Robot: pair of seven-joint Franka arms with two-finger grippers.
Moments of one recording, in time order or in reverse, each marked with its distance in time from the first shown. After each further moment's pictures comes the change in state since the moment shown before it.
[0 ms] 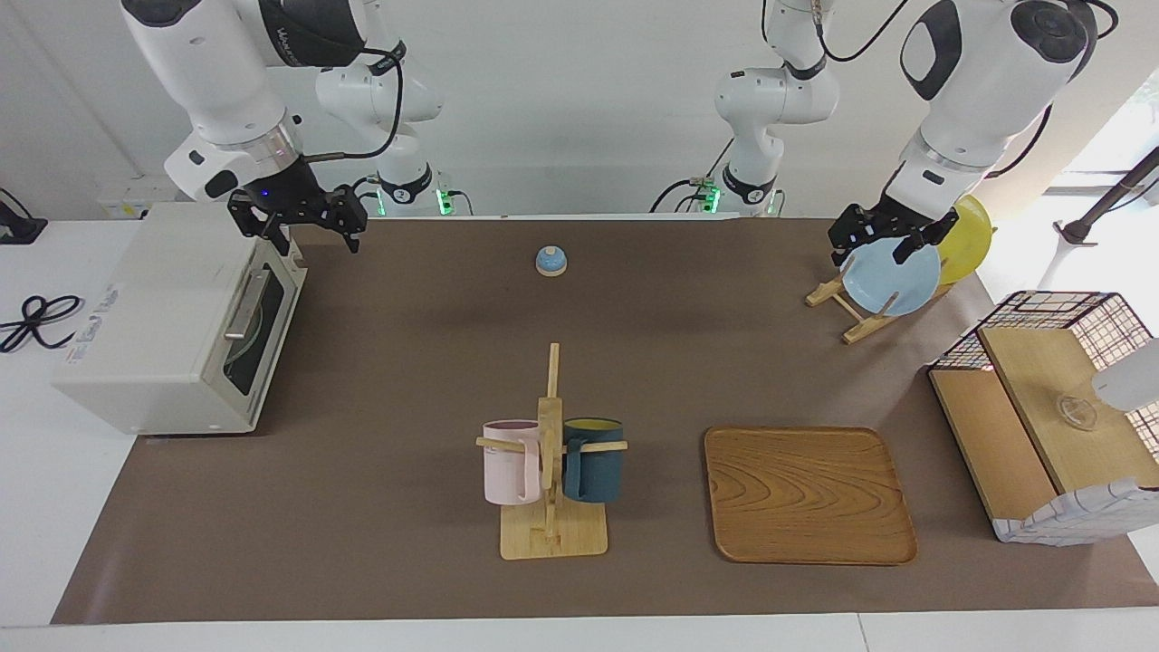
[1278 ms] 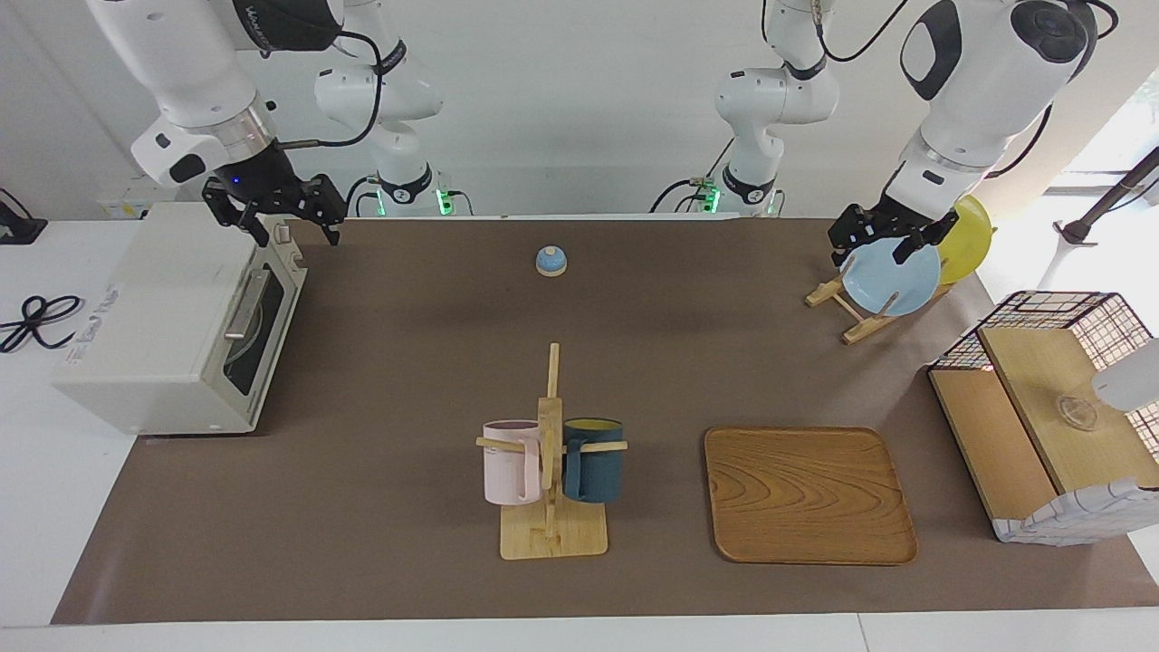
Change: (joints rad) left arm 0.000 0.000 0.000 0.000 0.000 0.000 0.000; right arm 0.127 0.003 -0.168 0.068 0.000 -0.050 0.000
